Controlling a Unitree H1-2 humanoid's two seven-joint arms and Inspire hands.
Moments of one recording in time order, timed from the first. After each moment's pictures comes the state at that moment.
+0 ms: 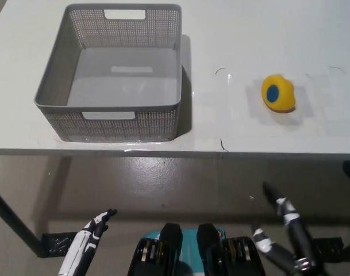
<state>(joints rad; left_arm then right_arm) 0.09 0.17 -0.09 0.08 0.12 -0.17 -0.05 0.09 -0.10 0.12 -0.08 -0.14 -0.26 0.05</state>
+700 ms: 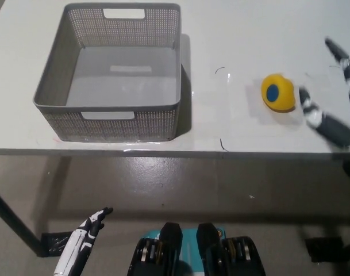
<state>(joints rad) 0.09 0.18 -0.07 0.08 0.12 -0.19 -0.06 -0.43 -0.29 -0.01 -0.21 -0.31 0.00 0.09</state>
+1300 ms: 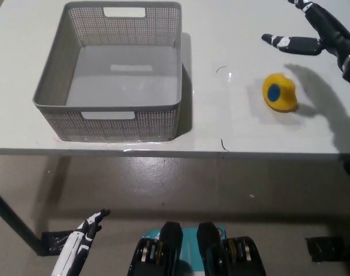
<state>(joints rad) 0.10 0.18 -0.06 0.07 0.12 -0.19 -0.07 -1.01 -0.41 0.24 0.62 -0.38 0.14 0.26</state>
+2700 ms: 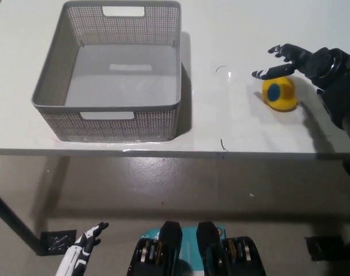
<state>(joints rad) 0.16 0.17 -0.05 0.07 0.10 -0.22 -0.07 -1.30 -0.25 0.41 1.43 -0.42 0.08 0.28</state>
